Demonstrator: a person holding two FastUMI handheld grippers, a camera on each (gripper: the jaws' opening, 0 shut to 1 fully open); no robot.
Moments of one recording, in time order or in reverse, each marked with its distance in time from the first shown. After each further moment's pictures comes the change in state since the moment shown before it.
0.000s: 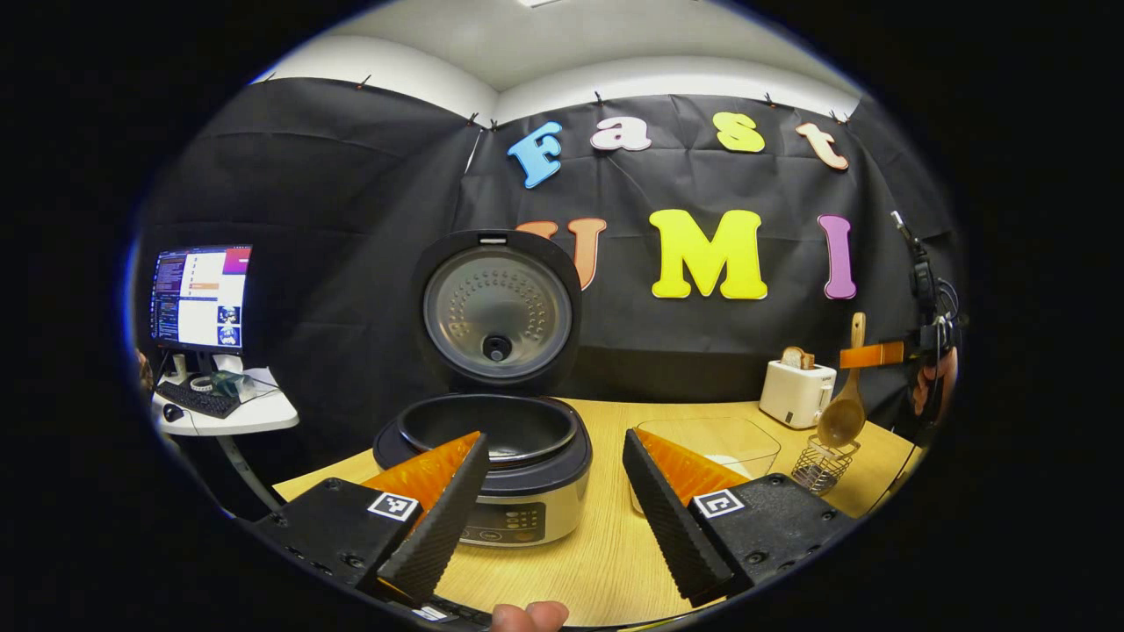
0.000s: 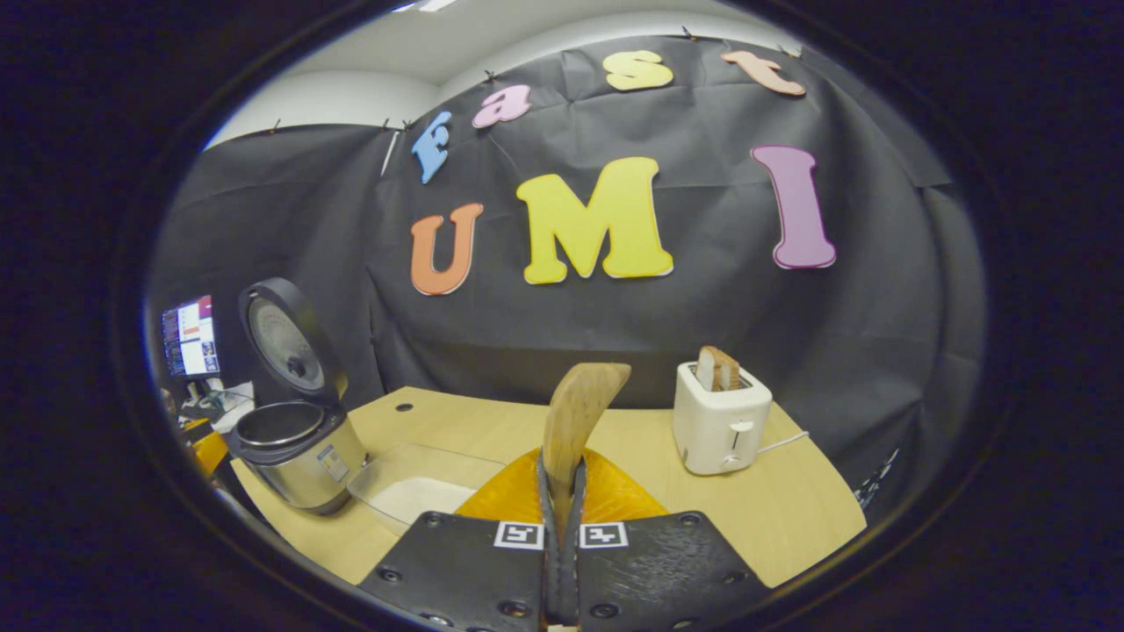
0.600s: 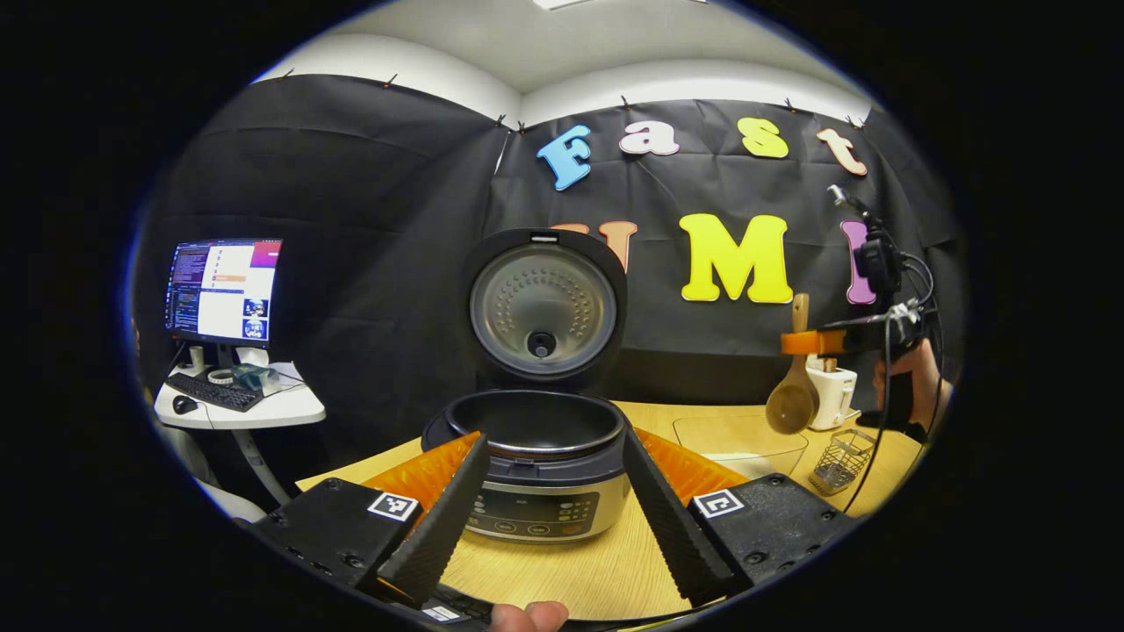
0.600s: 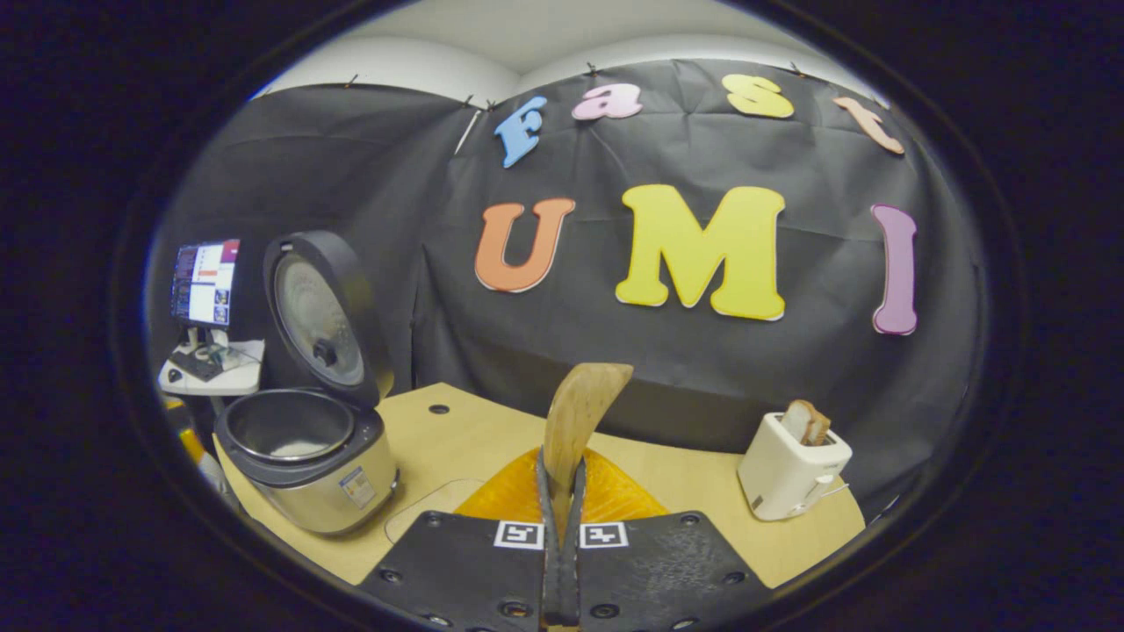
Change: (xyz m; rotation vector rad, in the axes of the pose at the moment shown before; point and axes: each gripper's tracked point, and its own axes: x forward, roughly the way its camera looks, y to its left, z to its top) left arm -0.010 0.041 -0.006 -0.021 -0.010 0.084; right arm 0.093 0.133 -0.008 -0.227 -0.001 0.072
